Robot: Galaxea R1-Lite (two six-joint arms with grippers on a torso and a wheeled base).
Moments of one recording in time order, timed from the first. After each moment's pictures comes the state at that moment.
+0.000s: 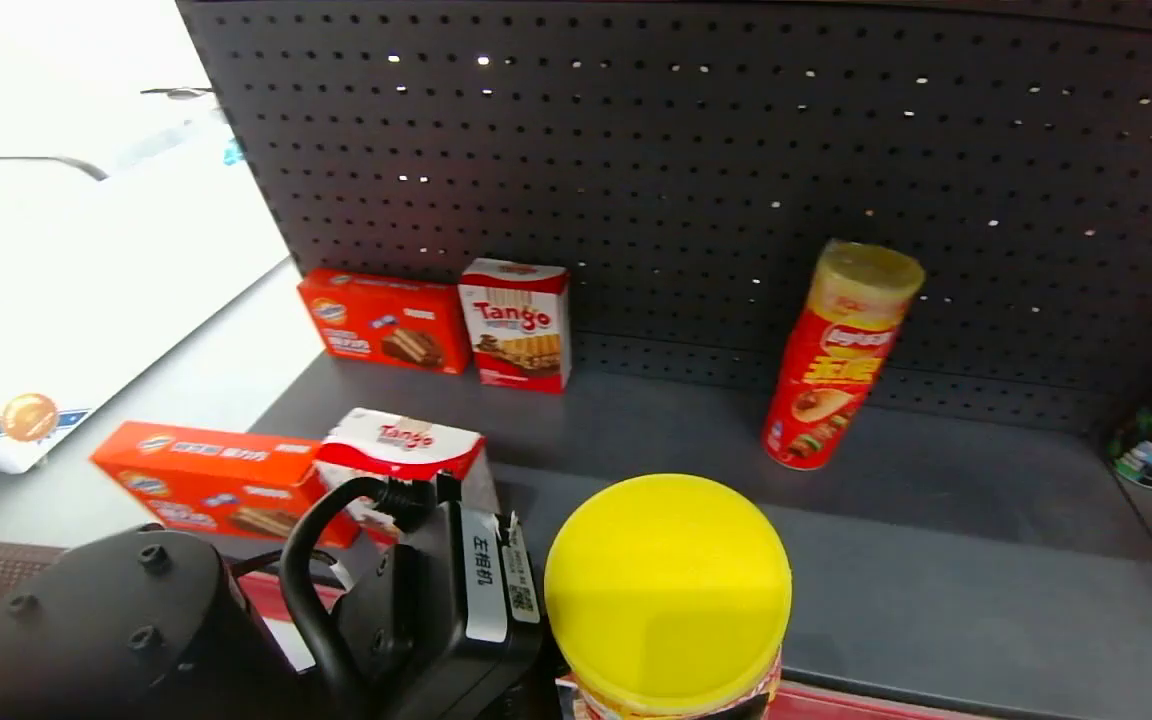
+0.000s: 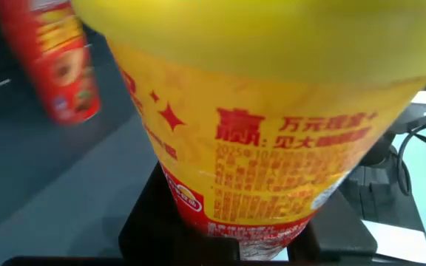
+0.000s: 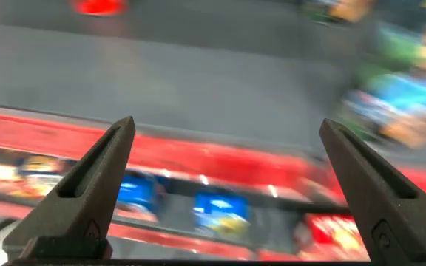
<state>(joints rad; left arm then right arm) -0.96 1.60 -0.41 -1.22 -0.33 0.05 0.00 0.00 0.00 0.00 -0.02 -0.01</state>
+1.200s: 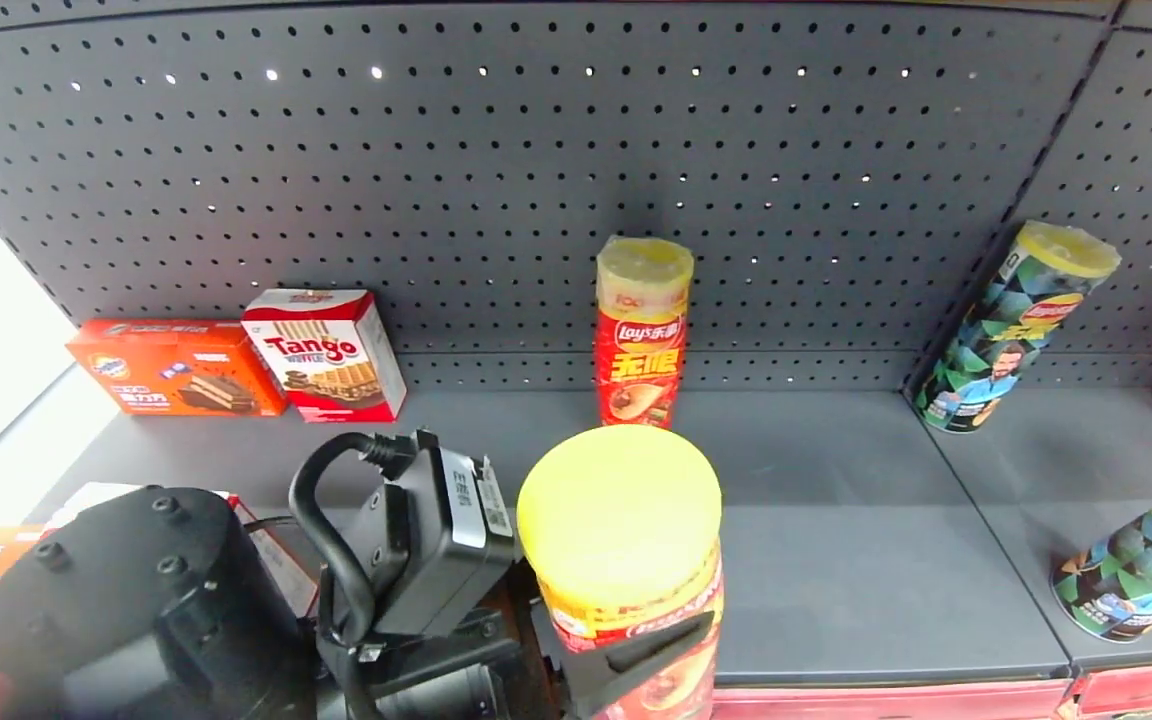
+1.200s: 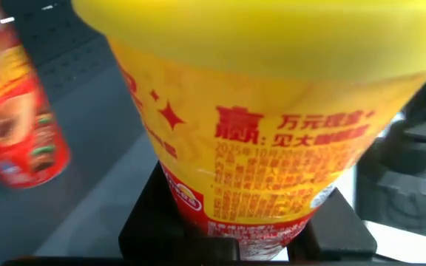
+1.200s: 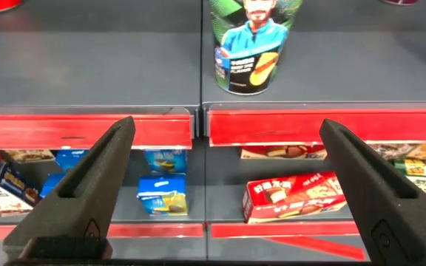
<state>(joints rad) -0.86 1.62 -0.42 -1.23 -0.33 0.05 0.00 0.00 0.00 0.00 -0.02 -0.01</state>
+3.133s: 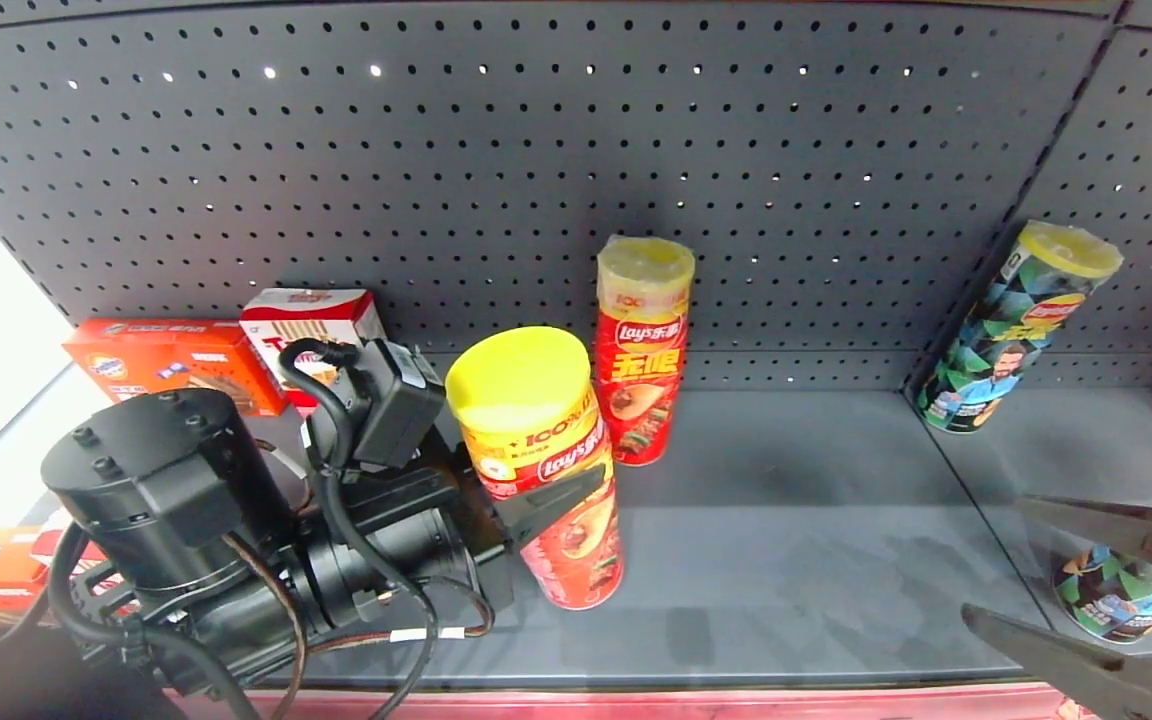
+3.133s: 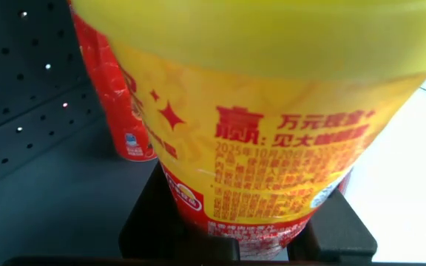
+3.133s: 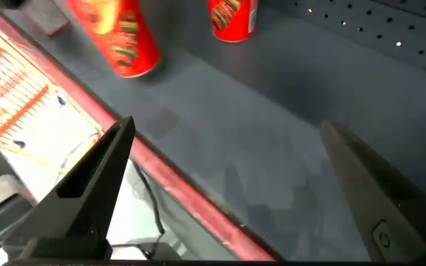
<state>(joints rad) -0.62 1.66 -0.48 -1.23 -0.36 0.04 0.52 0.98 -0.45 -0.35 0.20 -0.09</state>
